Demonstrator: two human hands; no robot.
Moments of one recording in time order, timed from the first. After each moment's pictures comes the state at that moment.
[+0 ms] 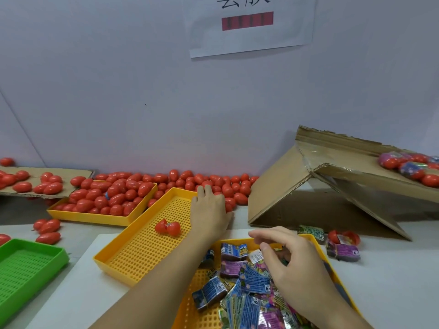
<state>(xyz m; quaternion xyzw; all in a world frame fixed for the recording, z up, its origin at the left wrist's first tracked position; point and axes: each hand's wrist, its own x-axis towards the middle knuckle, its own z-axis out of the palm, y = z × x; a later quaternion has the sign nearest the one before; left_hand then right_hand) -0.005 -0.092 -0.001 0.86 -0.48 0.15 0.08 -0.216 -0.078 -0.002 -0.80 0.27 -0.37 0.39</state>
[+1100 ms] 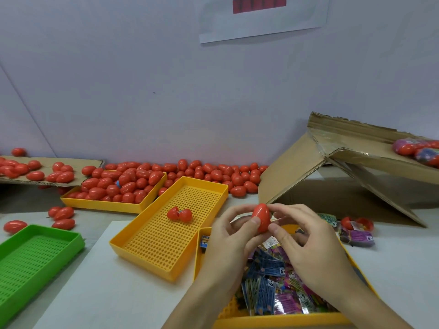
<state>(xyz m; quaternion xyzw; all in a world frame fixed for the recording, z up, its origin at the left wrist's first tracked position) -0.083 0.011 0.012 0.45 -0.31 -0.42 0.72 -0.215 -0.068 0.008 -0.79 0.27 -0.40 0.38</state>
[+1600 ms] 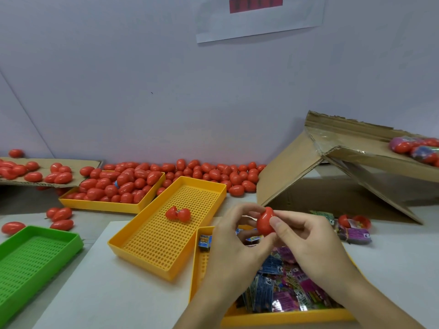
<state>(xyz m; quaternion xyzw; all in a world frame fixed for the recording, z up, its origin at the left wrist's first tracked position) -0.094 0.015 0.014 0.59 -0.49 -0.19 0.61 -0.216 -0.072 0.008 -0.72 0.24 -0.38 0.53</state>
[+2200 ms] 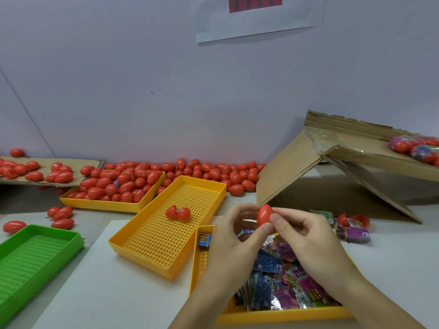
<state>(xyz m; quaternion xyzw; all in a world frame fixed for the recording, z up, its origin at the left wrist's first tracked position) -0.092 0.015 0.015 0.62 -0.47 -0.22 0.59 -0.216 -0.075 0.007 -0.70 0.26 -0.39 0.54</state>
